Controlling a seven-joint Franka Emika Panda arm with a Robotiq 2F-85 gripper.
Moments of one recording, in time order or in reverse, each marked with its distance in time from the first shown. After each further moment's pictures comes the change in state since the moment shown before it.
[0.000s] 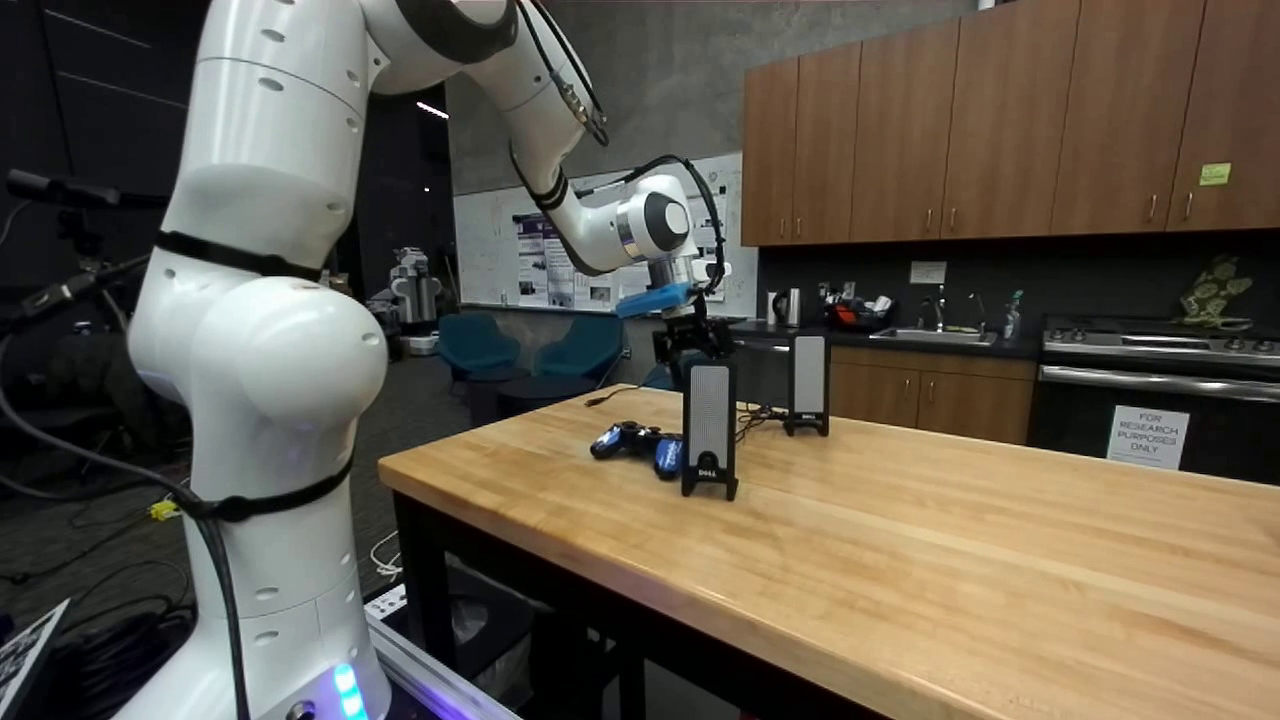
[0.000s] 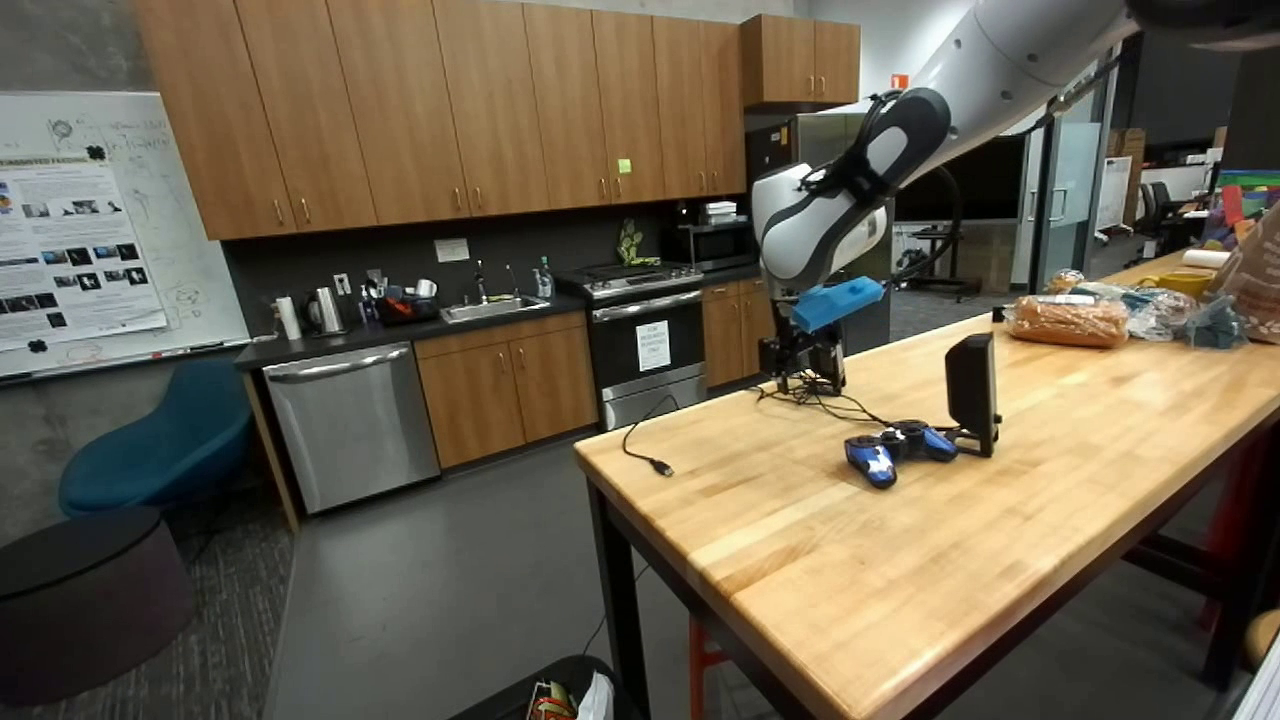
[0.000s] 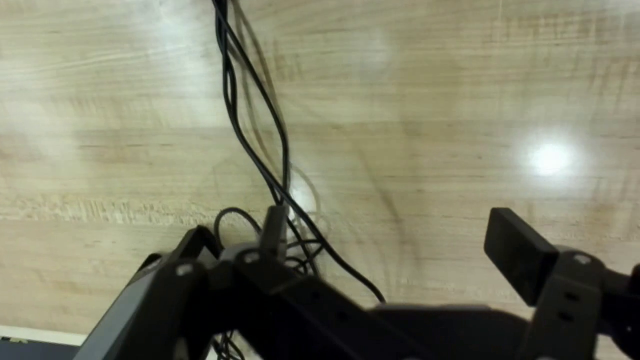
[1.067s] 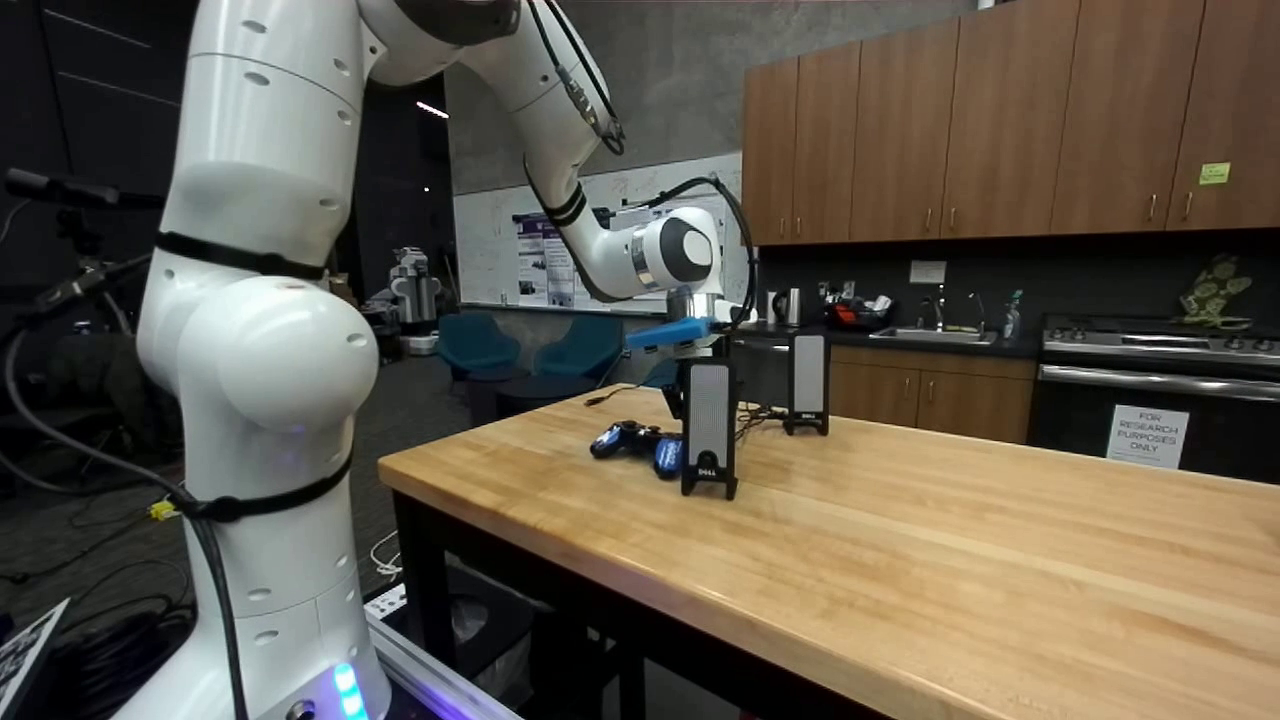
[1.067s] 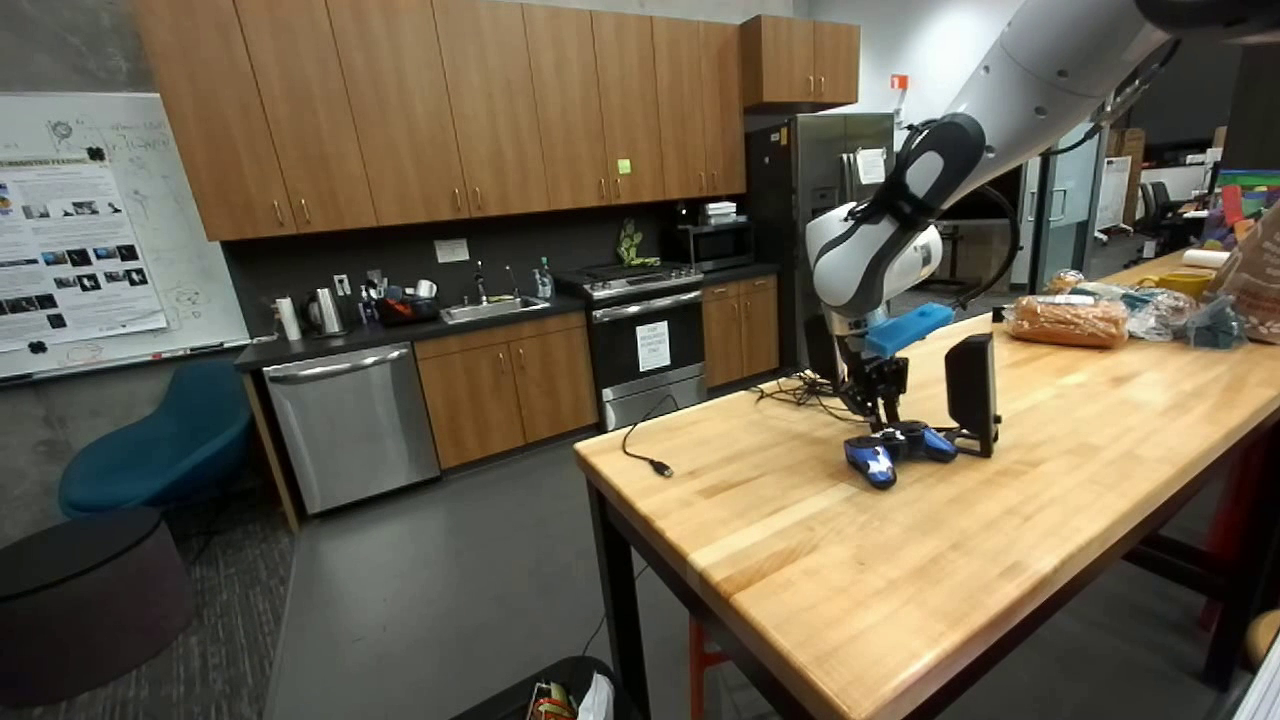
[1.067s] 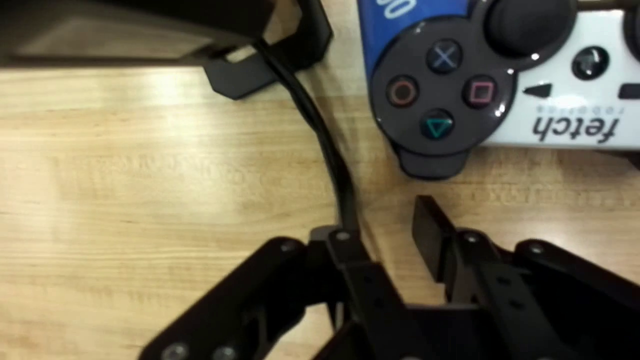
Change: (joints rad) arm -0.084 -0.029 -0.040 -0.170 0.021 -0.066 -0.156
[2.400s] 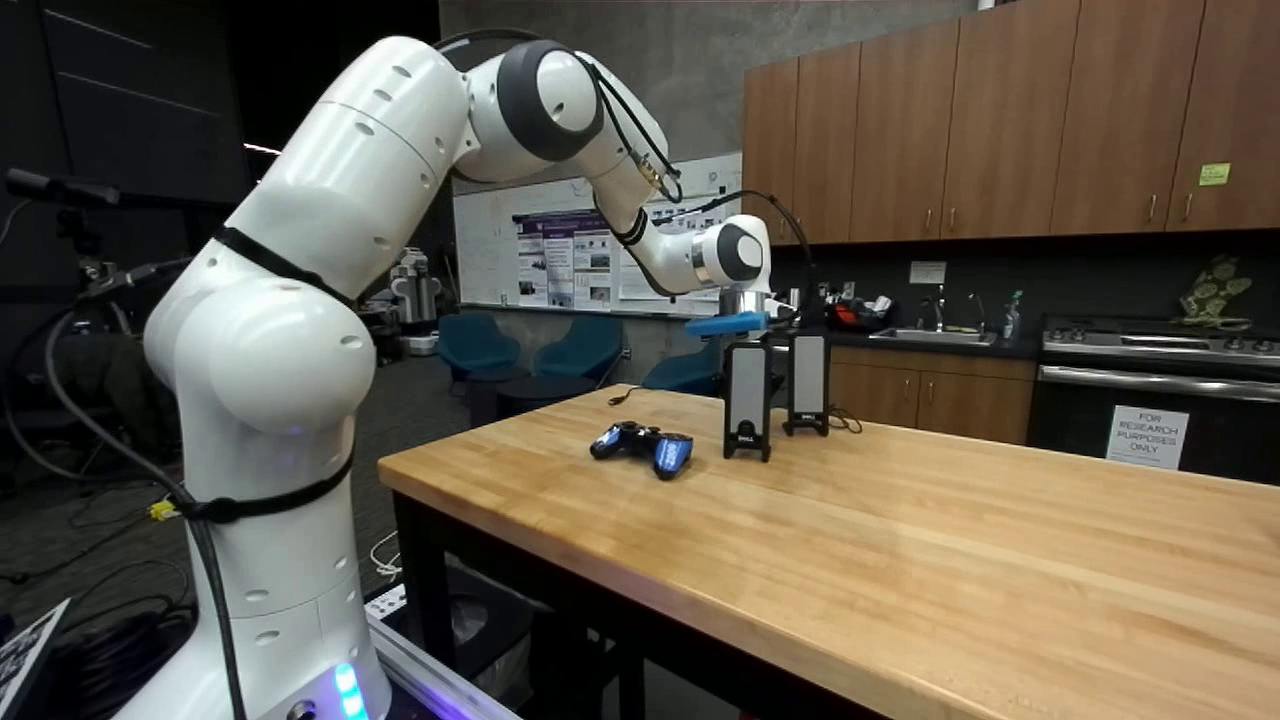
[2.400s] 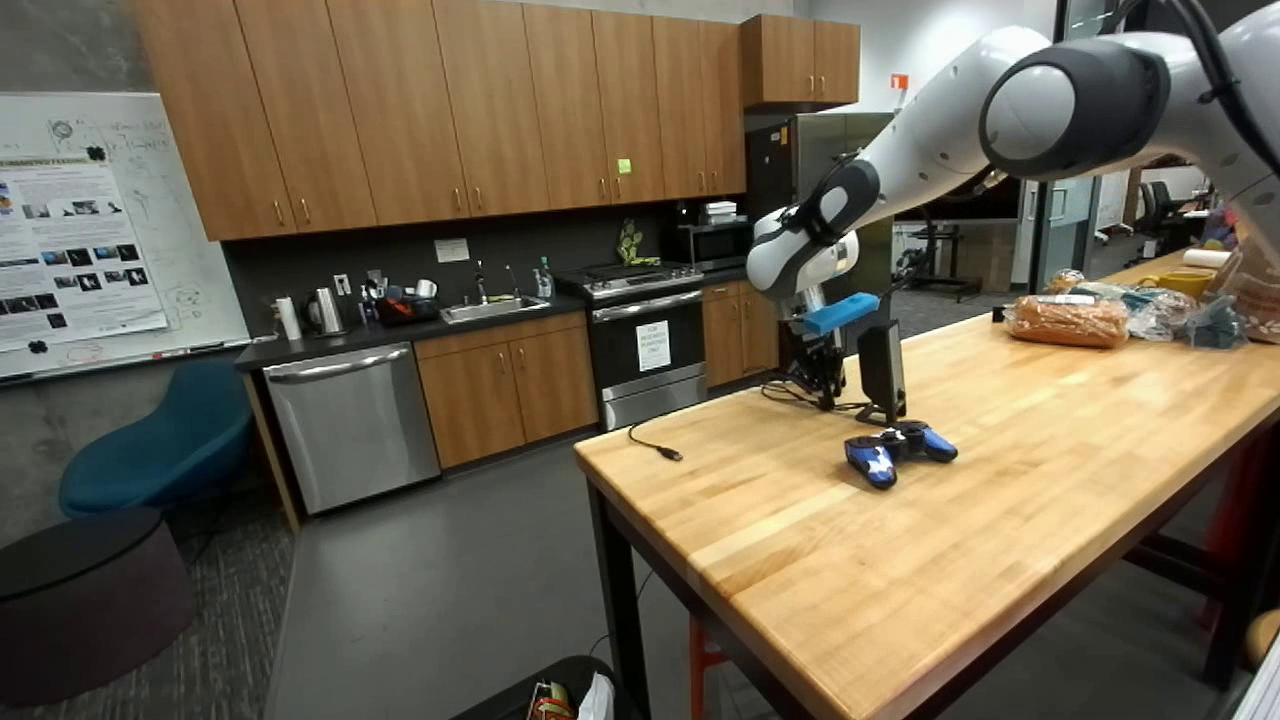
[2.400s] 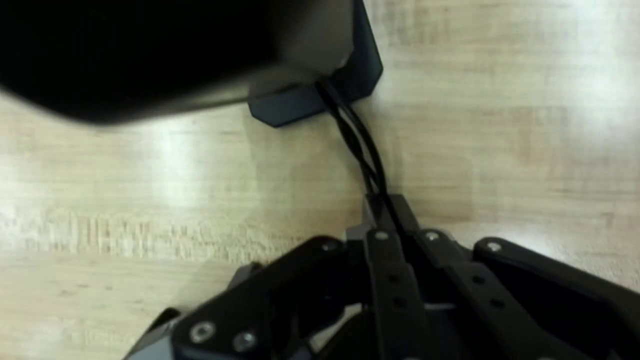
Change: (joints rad) arm -0.046 0.376 0.038 0.600 0.095 -0.263 -0.132
